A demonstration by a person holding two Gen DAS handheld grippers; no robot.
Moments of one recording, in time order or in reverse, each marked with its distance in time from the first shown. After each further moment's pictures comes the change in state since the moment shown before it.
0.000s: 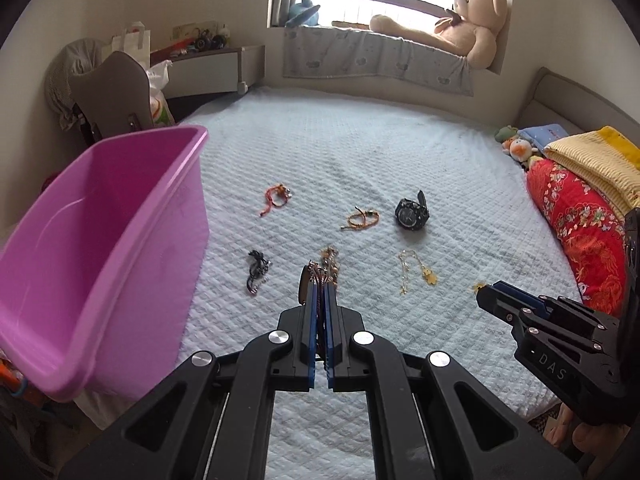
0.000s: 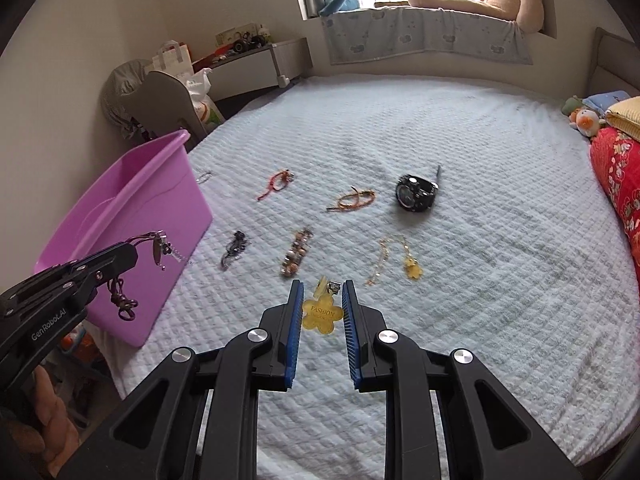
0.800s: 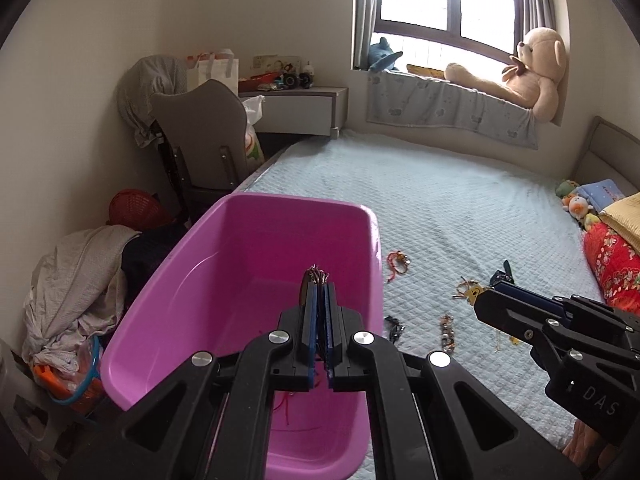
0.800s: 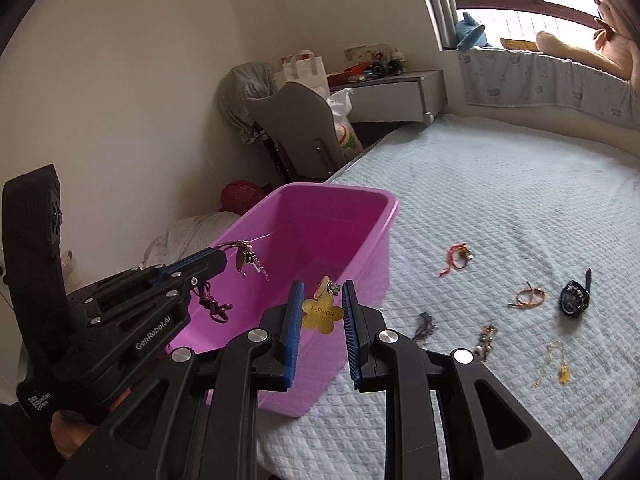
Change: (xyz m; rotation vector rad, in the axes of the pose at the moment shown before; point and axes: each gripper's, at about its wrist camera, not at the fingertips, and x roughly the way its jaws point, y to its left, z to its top) left arm -0.063 0.157 0.056 -0.105 -0.102 0.205; right arm 0.003 0.200 0.091 -0.191 -0.041 0.341
